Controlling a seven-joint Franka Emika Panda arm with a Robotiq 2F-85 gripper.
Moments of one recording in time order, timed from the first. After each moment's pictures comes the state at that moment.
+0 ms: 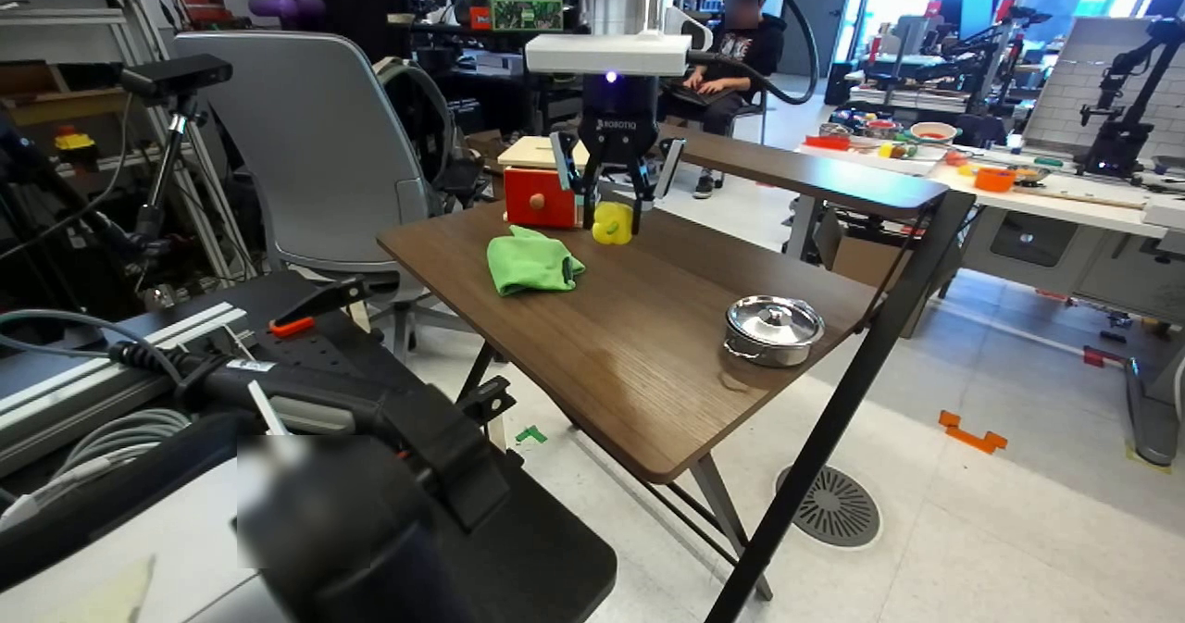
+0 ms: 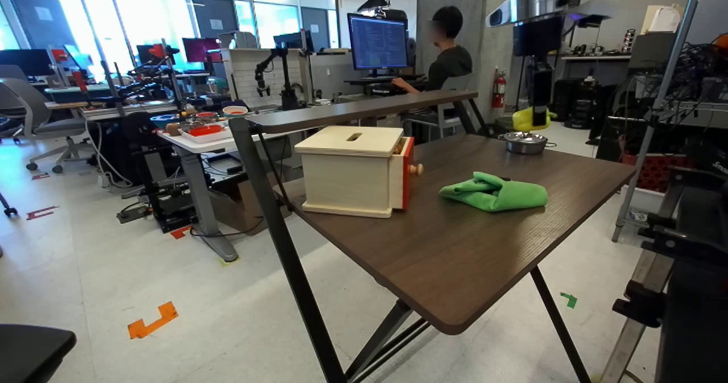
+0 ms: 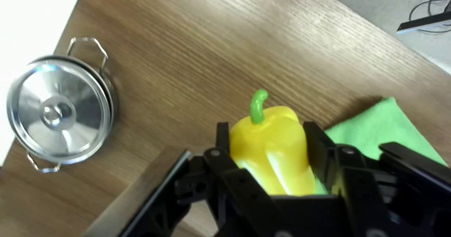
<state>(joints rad) -0.10 0.43 0.03 -2.02 -0.19 2.33 -0.42</state>
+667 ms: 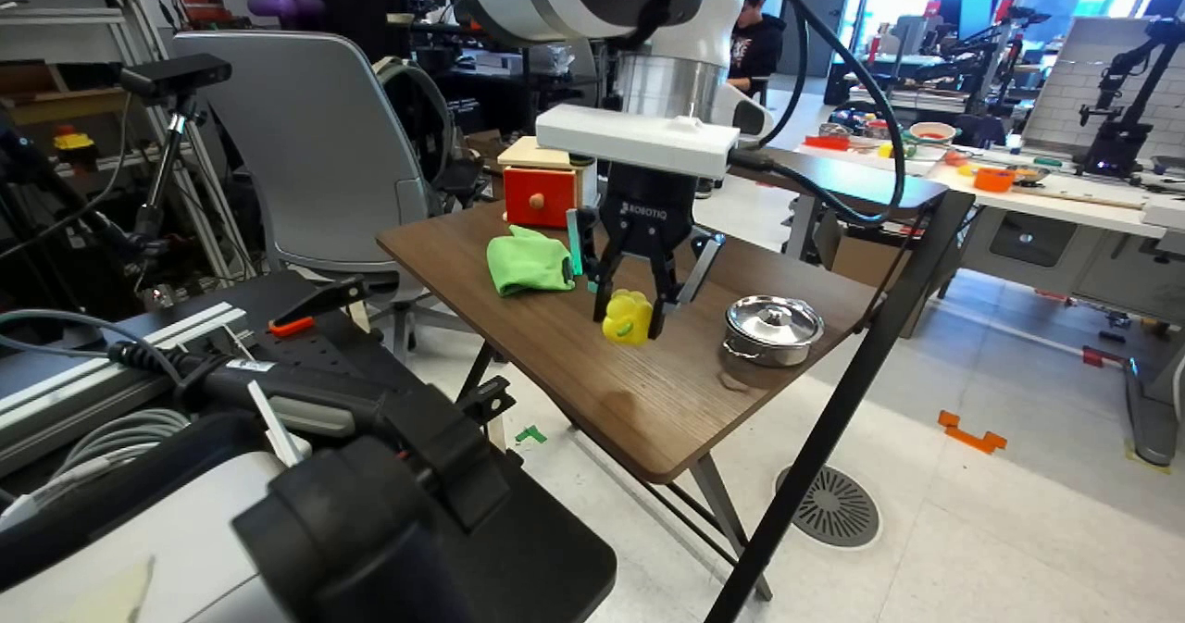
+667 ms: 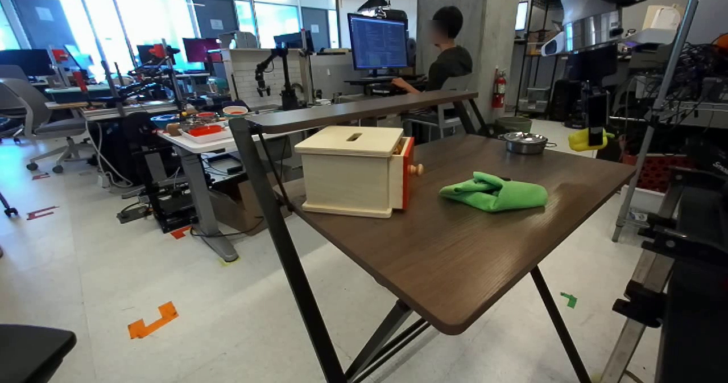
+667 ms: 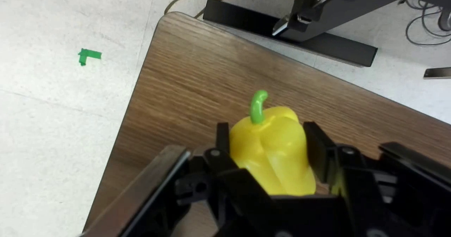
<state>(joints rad) -0.23 0.44 -0.03 -2.15 -0.16 2.40 -0.47</state>
